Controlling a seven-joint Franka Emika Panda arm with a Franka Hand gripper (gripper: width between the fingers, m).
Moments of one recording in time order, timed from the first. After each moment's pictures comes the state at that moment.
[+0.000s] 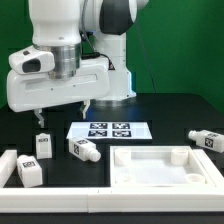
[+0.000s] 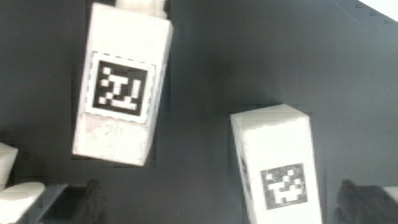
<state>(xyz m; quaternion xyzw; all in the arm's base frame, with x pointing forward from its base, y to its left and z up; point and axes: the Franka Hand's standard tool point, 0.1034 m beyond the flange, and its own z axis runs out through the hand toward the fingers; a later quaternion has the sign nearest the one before) 0.463 -0.122 0.068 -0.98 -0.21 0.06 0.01</state>
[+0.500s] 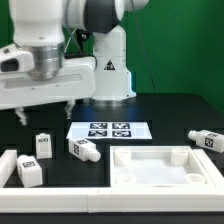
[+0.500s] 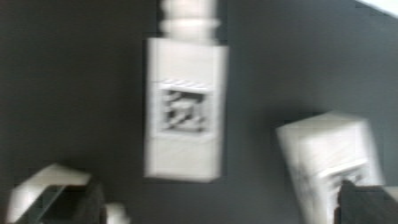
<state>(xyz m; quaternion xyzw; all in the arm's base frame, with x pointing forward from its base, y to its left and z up) 0.479 -0.172 0.077 -0.98 -0.15 0.08 0.00</state>
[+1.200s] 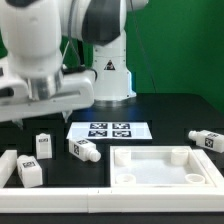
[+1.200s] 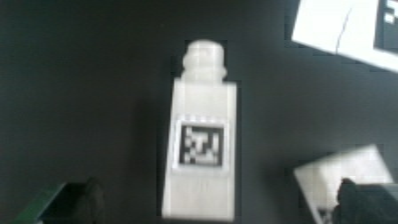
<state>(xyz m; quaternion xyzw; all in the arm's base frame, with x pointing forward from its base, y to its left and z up) 0.485 -0.150 0.059 -0.95 -0.13 0.30 -0.01</state>
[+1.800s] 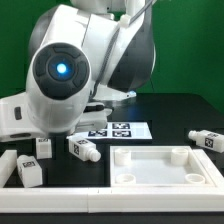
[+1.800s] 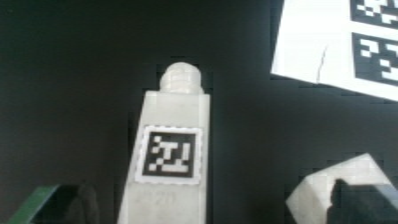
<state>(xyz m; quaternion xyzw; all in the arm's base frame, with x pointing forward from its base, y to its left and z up) 0.480 -0.143 0.041 -0.88 -0.12 0.45 -0.04</state>
